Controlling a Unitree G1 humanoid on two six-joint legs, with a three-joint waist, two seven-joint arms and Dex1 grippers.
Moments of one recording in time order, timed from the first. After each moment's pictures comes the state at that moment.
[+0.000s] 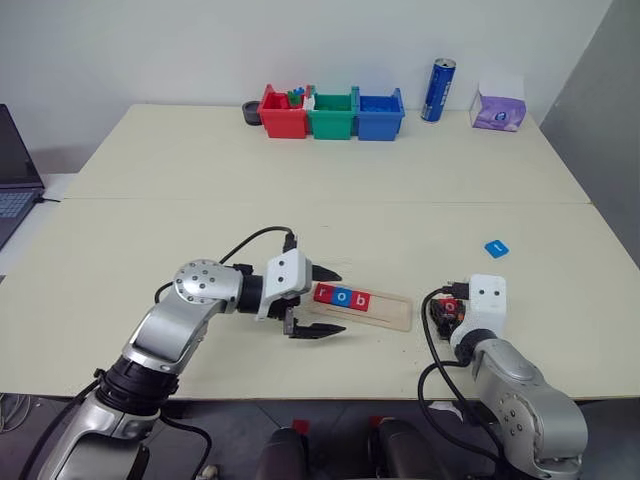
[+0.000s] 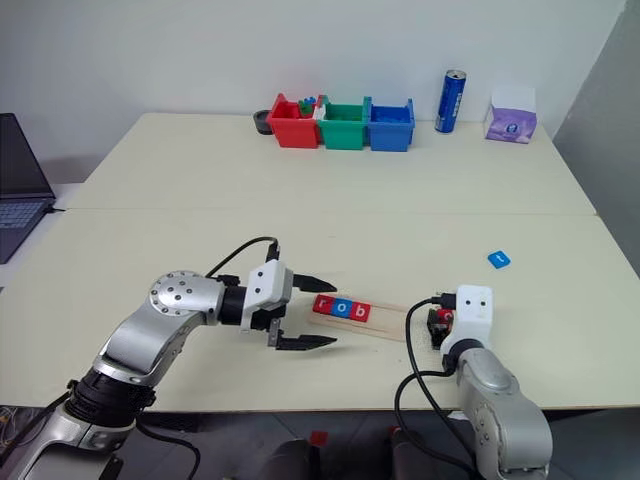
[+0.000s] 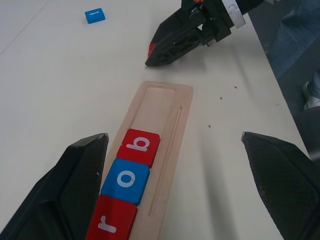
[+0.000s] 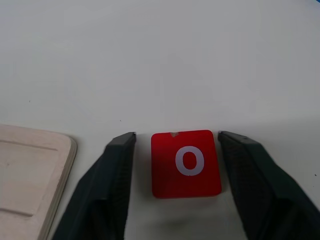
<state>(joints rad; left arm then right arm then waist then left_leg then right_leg) -0.43 0.66 -0.24 -0.19 -0.30 0.33 -1.16 0.00 0.00 -0.07 -0.71 0.14 1.12 -0.07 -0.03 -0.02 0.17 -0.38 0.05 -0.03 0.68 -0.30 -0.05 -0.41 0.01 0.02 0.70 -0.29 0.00</state>
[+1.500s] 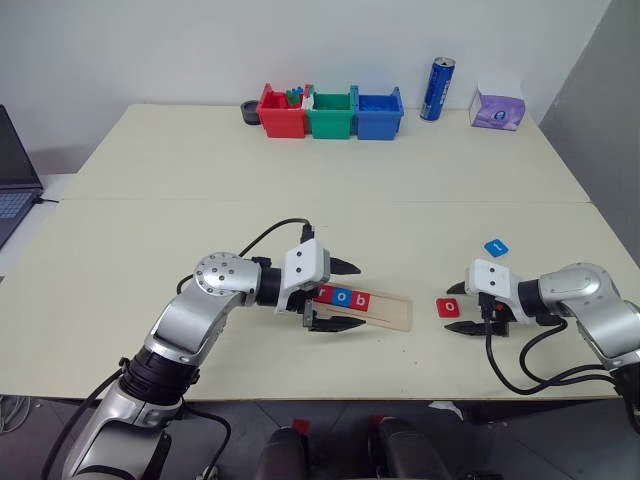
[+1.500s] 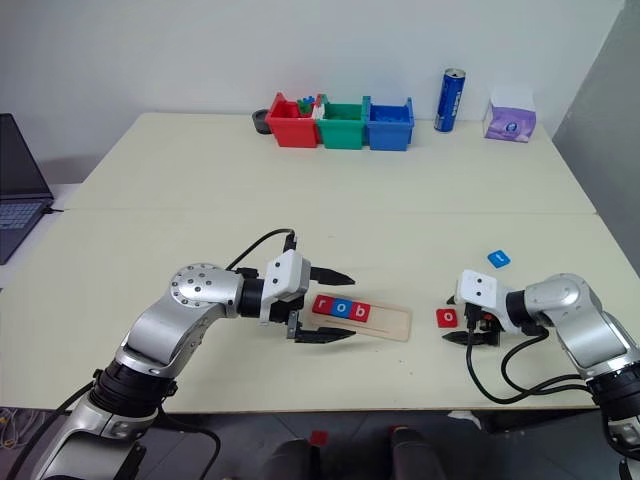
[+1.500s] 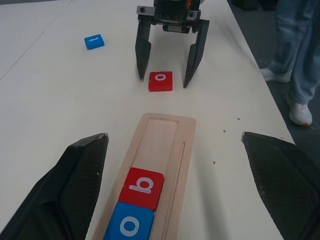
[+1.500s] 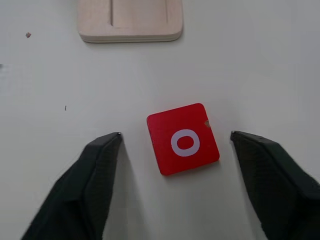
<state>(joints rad) -0.48 0.59 -0.27 -0.19 -0.29 0.36 -1.14 -0.38 -0.93 0.24 0.00 0.12 0.34 1.21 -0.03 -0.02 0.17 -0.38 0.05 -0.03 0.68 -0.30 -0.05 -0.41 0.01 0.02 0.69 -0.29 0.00</state>
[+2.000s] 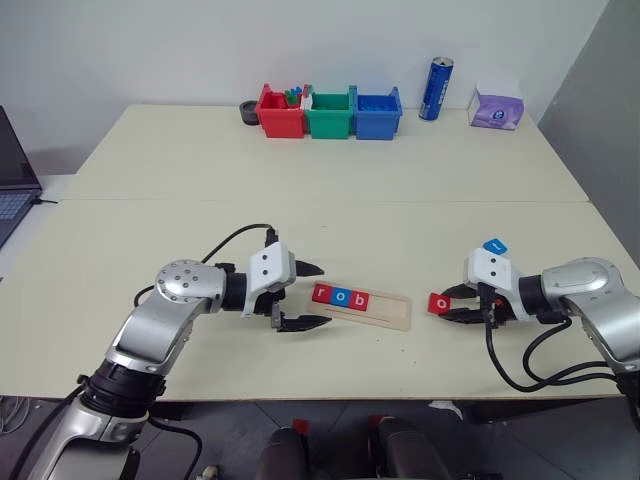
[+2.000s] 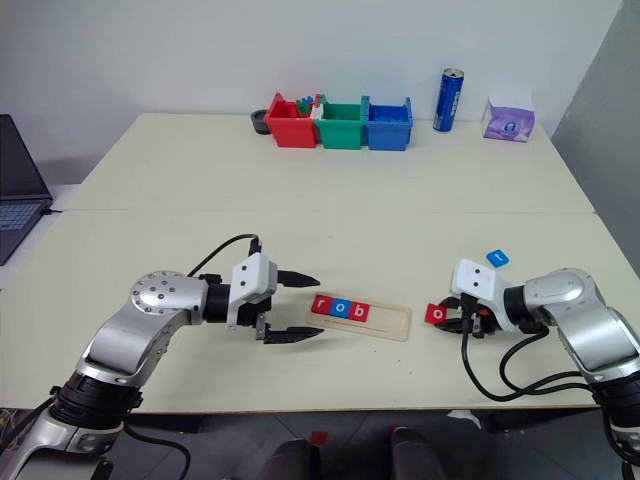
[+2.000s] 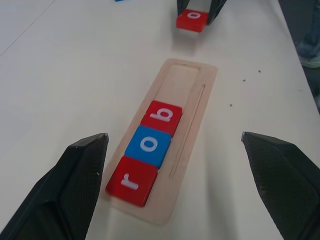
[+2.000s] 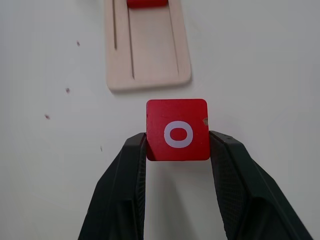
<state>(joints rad) -0.38 0.72 -0.16 -0.16 -0.29 0.33 -1.15 -0.36 -0.91 0.16 -0.32 0.22 0.66 1.13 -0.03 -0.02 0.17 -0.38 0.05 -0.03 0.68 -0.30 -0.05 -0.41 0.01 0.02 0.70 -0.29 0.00</state>
